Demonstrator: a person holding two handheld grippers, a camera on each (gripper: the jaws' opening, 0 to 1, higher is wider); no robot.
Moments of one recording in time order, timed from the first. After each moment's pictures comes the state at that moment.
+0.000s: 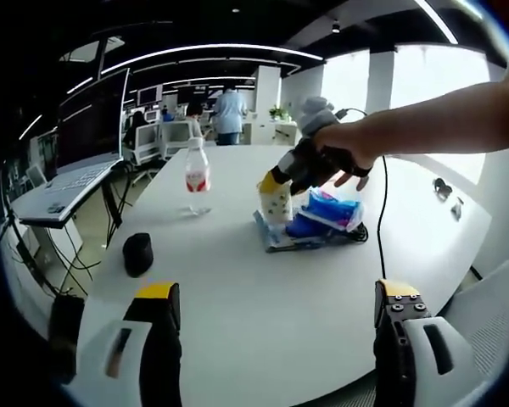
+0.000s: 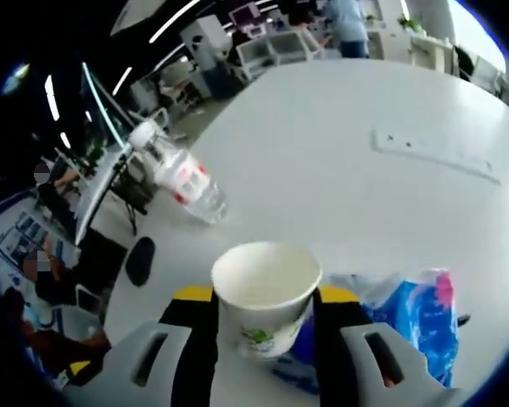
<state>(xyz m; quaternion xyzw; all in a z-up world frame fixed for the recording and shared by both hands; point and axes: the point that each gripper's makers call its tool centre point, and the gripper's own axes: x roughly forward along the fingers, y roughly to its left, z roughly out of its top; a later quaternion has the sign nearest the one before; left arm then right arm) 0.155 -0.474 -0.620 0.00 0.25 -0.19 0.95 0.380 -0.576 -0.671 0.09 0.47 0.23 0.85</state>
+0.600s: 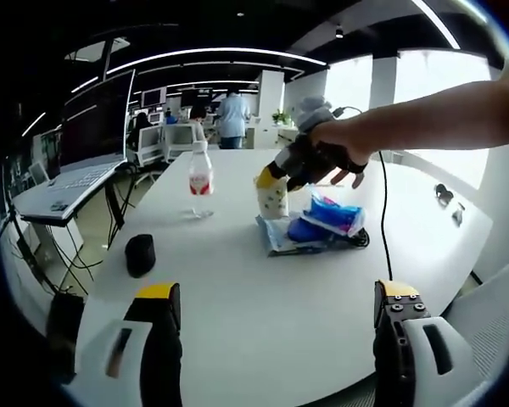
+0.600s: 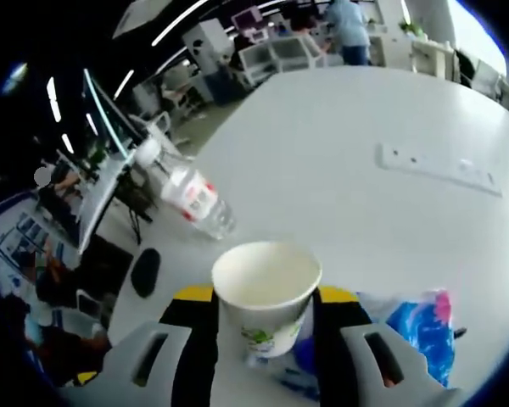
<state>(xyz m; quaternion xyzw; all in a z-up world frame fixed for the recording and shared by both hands) 0.155 -0.471 -0.619 0.00 0.25 -0.19 0.95 0.386 -0.565 -0.654 0.10 0.46 0.23 0.85</state>
